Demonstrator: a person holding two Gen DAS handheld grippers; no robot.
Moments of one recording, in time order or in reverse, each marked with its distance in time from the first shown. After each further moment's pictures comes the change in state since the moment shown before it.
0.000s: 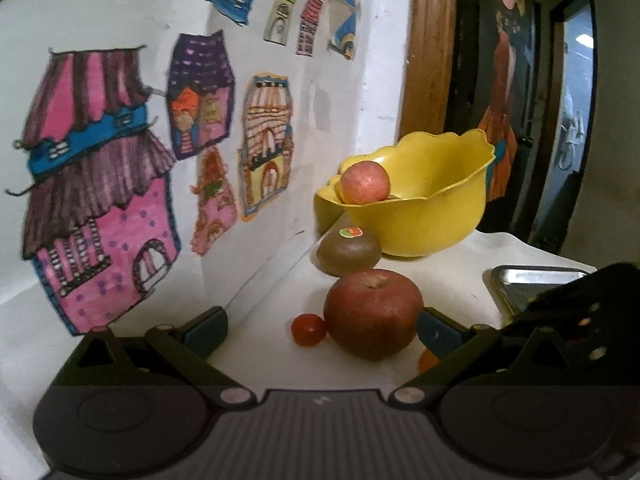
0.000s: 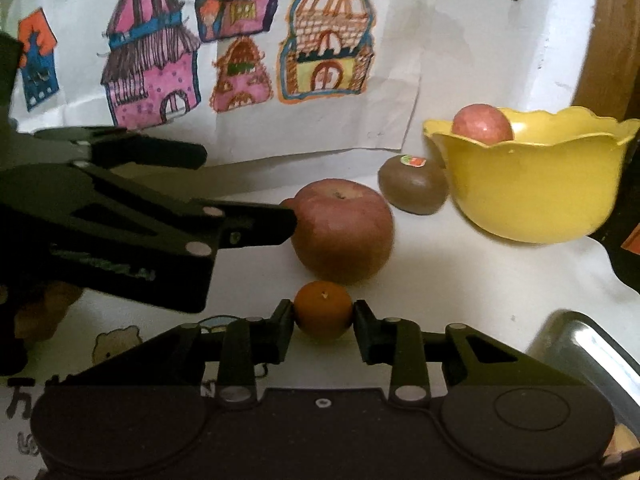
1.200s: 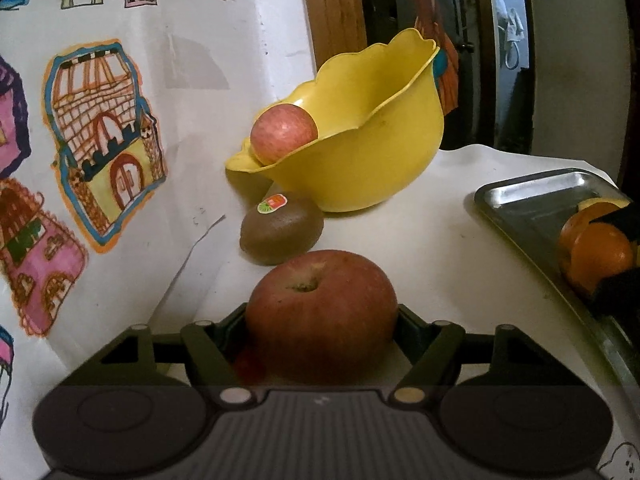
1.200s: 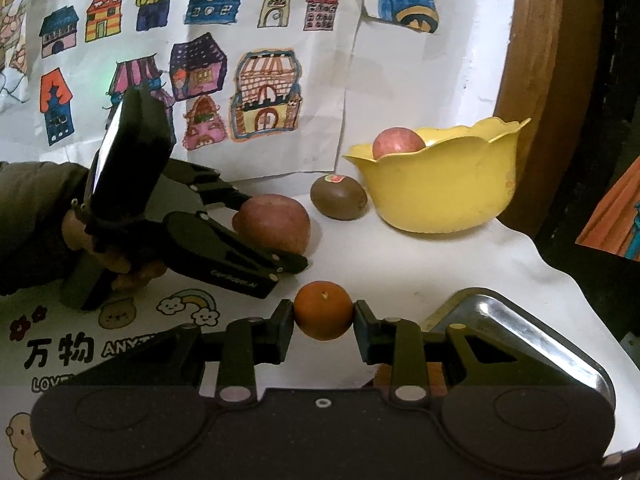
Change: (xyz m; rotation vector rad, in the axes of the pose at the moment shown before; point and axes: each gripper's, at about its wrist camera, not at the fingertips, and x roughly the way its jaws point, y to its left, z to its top) left arm 0.074 -0.042 0.005 0.296 0.147 -0.067; right arm -0.070 -0.025 -0.025 0.041 -0.086 -0.049
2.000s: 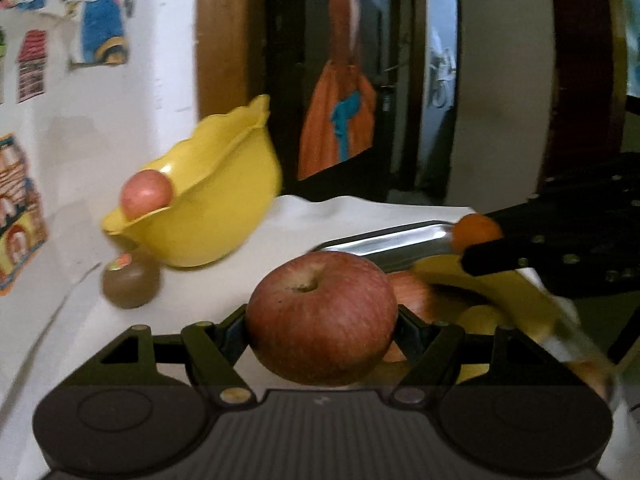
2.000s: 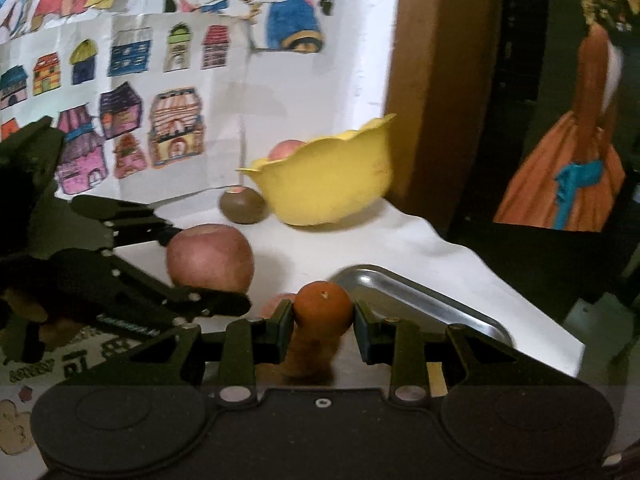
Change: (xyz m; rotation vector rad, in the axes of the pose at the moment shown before) left arm -0.049 -0.092 0.025 -0.011 -0.101 -0.246; right arm -0.071 -0.061 -0.031 0.118 -0.049 -0.184
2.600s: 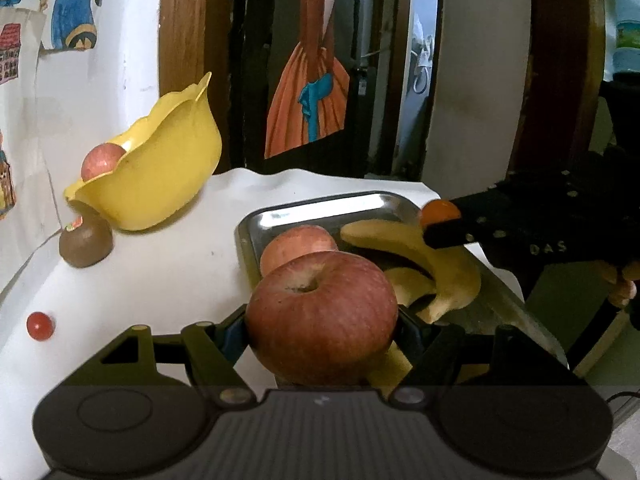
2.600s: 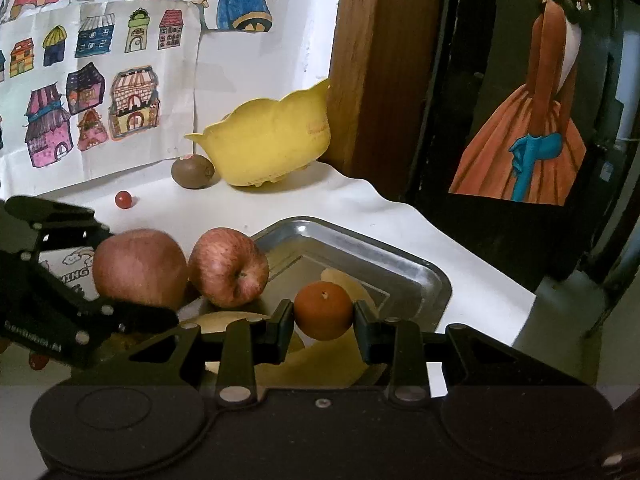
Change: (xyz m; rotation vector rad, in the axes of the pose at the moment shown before) left arm -0.013 -0.046 -0.024 -0.013 0.054 -0.046; right arm -0.009 -0.031 -0.041 0.023 0.026 -0.063
